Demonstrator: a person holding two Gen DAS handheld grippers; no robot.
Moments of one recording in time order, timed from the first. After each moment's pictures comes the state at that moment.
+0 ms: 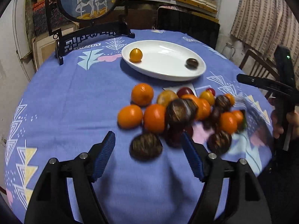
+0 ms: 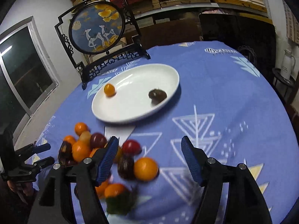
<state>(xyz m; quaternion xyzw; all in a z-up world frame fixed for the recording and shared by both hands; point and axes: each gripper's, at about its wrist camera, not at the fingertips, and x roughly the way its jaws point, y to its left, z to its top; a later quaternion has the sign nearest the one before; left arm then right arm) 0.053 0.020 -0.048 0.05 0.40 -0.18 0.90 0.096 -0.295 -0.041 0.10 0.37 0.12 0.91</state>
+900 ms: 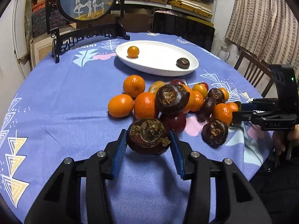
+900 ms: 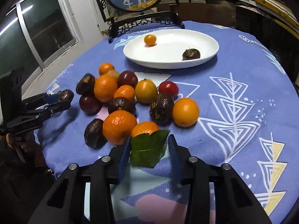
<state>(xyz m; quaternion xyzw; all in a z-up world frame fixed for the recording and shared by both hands) 0.034 0.014 -0.065 0.03 0.38 -0.19 0.90 0.052 -0.243 -0.074 -0.01 0.44 0.22 0.87</state>
